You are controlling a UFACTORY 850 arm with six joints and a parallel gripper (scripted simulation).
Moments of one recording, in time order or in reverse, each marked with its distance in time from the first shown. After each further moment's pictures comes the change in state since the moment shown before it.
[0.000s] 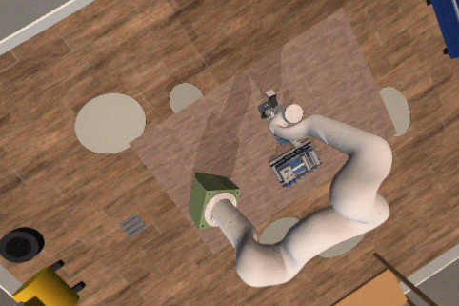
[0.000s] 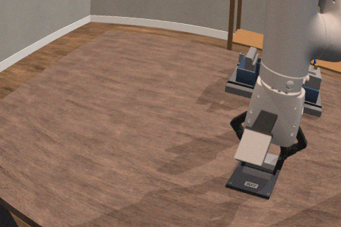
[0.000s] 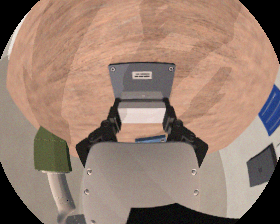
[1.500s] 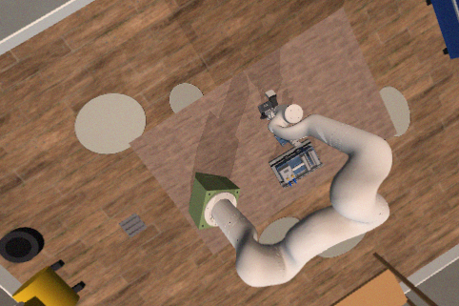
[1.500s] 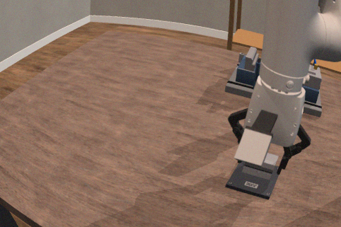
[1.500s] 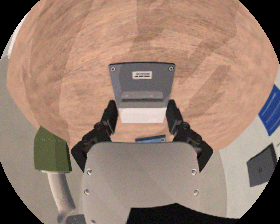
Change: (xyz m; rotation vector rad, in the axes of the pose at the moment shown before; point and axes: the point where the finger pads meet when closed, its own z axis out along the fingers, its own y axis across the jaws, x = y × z) arm 0.000 0.000 0.000 0.000 0.000 0.000
